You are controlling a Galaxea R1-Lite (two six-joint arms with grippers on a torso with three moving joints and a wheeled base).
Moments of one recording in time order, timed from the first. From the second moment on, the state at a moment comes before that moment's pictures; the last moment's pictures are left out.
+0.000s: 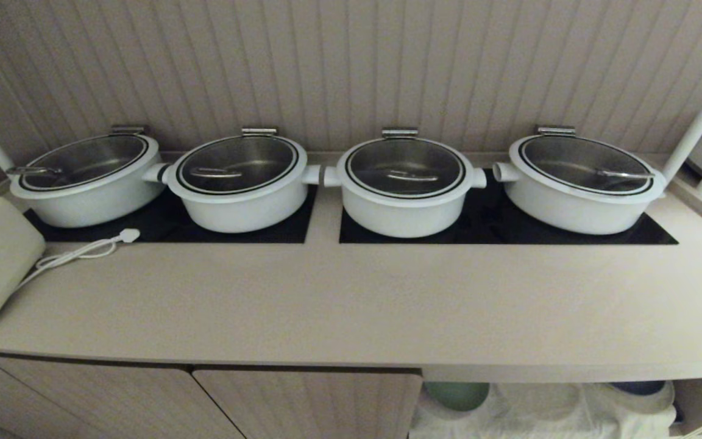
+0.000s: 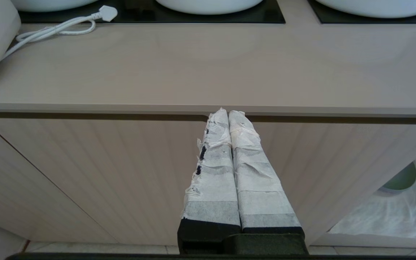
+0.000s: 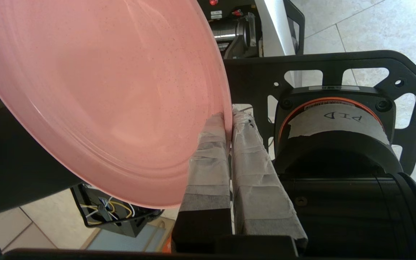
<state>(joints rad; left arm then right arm) 0.00 0.00 0.00 0.02 -0.01 -0.01 0.15 0.87 -0.49 0.85 0.28 0.36</state>
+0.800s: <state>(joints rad) 0.00 0.00 0.00 0.02 -0.01 -0.01 0.15 0.90 -0.48 0.82 0.27 0.38</state>
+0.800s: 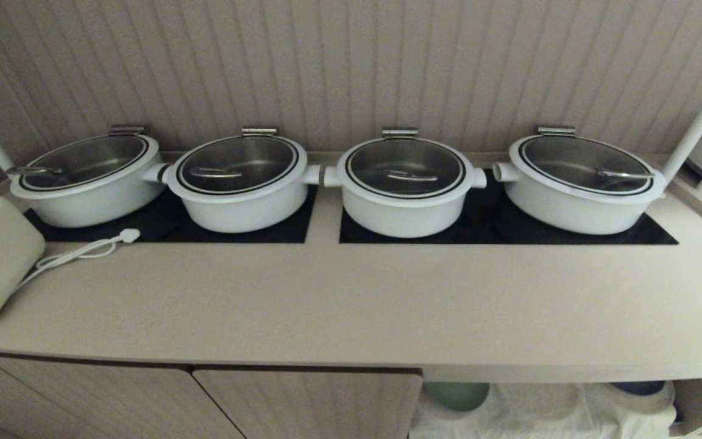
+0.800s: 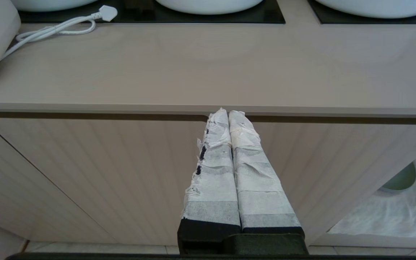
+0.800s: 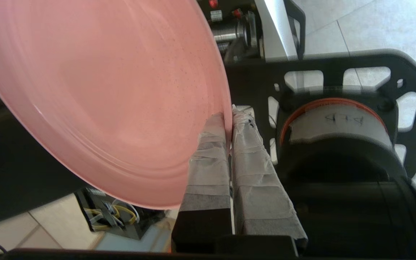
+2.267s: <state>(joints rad) 0.00 0.00 0.00 0.02 -0.01 -0.01 0.15 1.02 -0.50 0.74 0.23 0.41</state>
